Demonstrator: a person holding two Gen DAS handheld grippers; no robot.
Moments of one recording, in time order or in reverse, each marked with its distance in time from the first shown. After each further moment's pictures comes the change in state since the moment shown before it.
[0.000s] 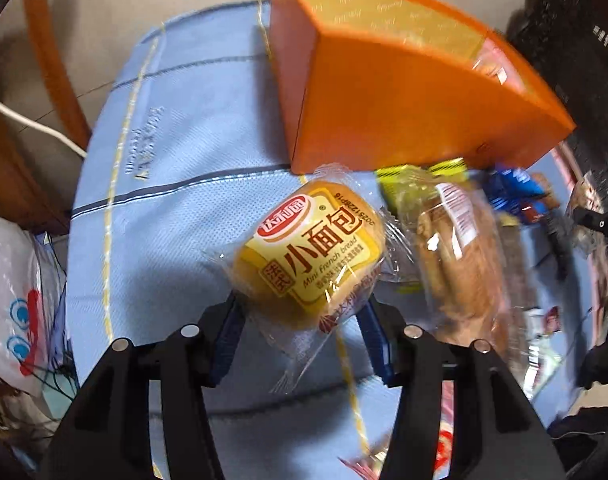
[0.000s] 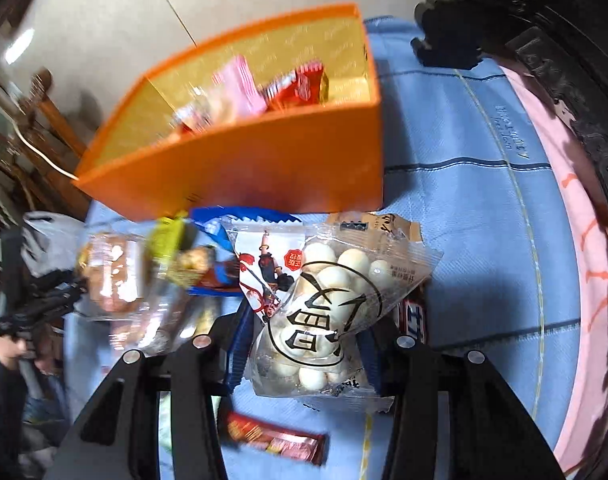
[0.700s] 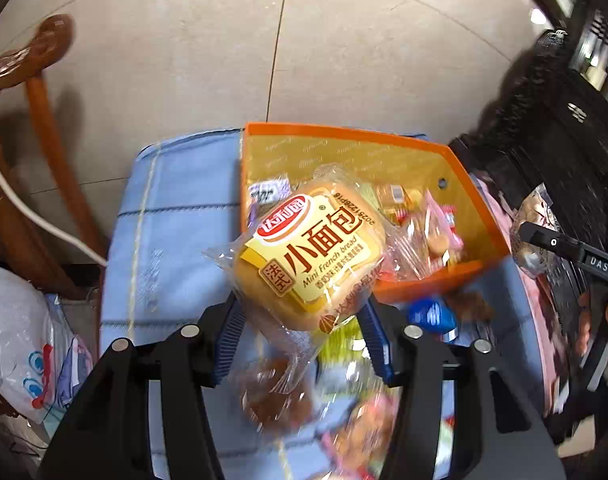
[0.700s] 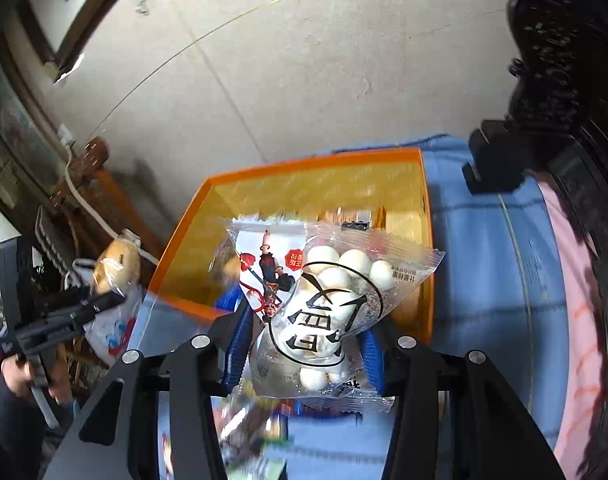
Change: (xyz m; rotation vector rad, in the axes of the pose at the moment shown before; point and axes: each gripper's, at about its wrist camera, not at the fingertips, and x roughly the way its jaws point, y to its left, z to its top) left arm -0.086 -0.049 0.108 -0.039 -0.208 -0.022; right arm -0.040 0.026 0.119 -0.081 -0.197 0.126
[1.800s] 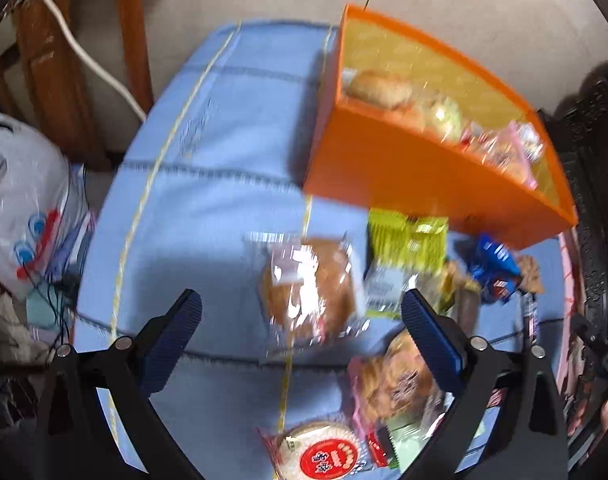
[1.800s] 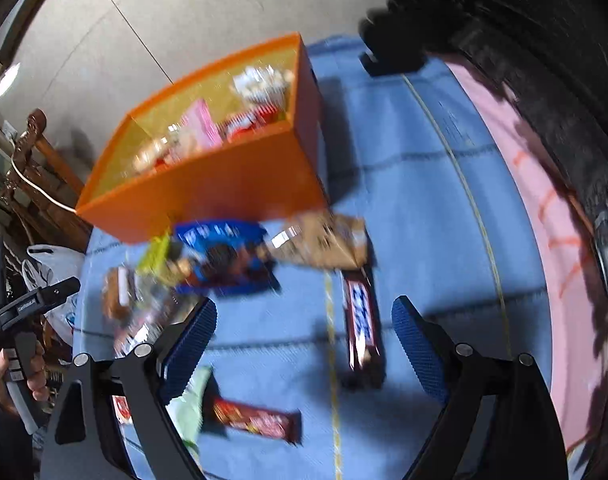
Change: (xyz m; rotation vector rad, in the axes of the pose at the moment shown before) left arm 0.031 0.027 -0.113 -0.267 0.204 0.156; right arm -0.025 -0.062 -0.139 0.166 0.146 -0.175
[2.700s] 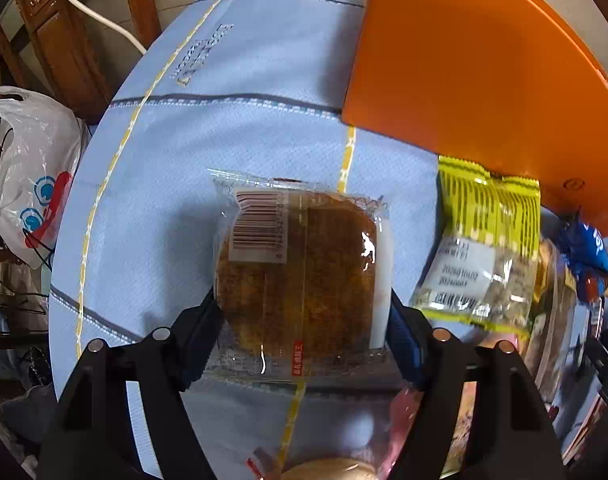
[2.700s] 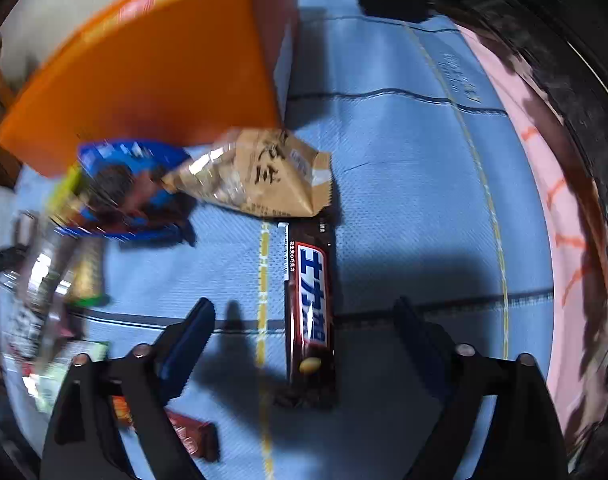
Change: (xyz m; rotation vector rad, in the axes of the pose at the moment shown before) left arm 0.079 0.000 -0.010 -0.036 0.128 0.157; right arm 0.082 -0.008 -0.012 -0.149 0.159 -0.216
